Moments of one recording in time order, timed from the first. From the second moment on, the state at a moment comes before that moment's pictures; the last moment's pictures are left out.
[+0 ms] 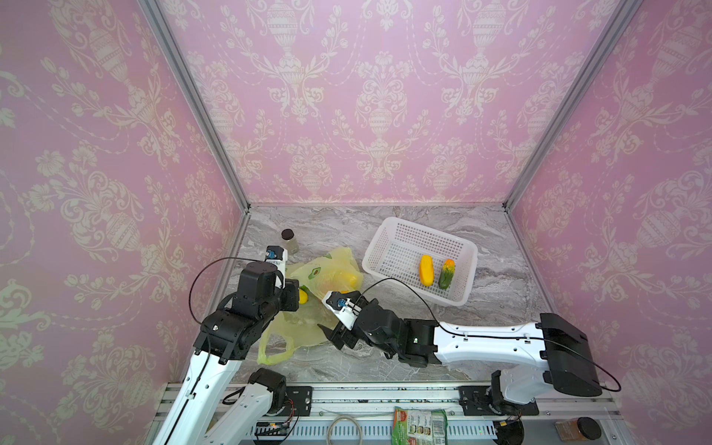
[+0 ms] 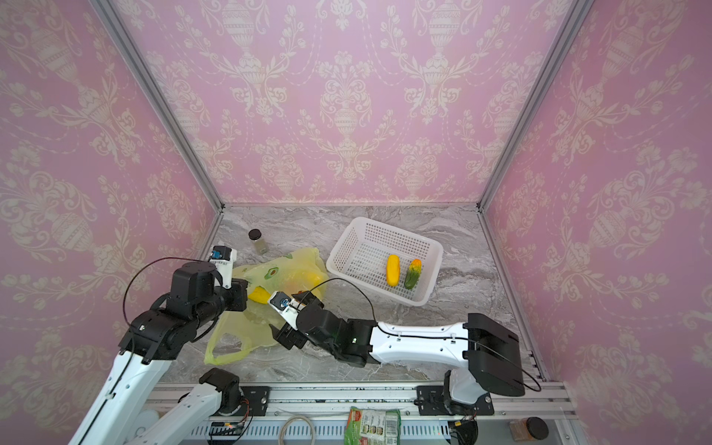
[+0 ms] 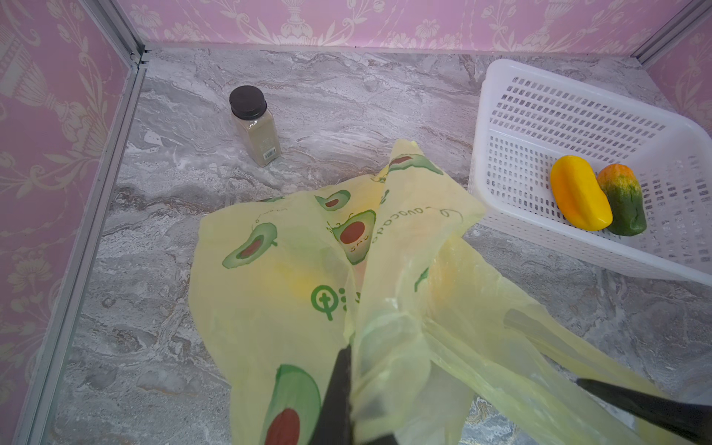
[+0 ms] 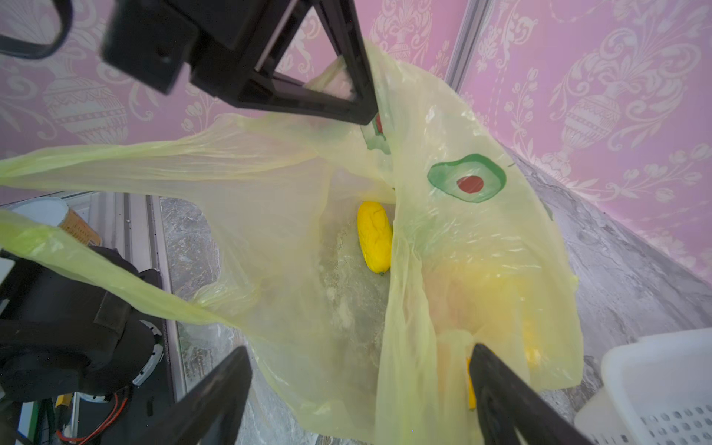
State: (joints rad) left arm -0.30 0.73 1.00 -0.95 -0.08 -0.23; right arm 1.30 1.56 1.08 0.10 0.33 0.05
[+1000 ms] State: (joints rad) left arm -0.30 0.74 1.00 -0.95 -0.08 -0.23; right arm 1.50 1.53 1.05 0.13 0.42 -0.11
